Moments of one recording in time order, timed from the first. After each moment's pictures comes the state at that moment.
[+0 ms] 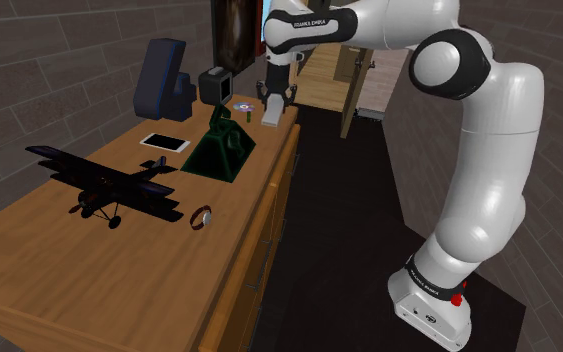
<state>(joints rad) -0.09 0.40 0.11 -1.43 -0.06 1.82 0.81</state>
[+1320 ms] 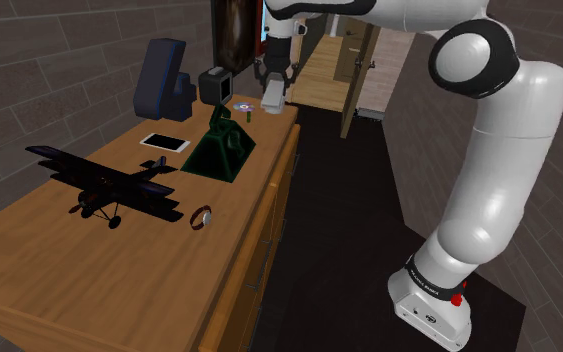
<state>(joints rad) -0.05 0.30 0.14 -1.37 -0.06 1.65 0.86</state>
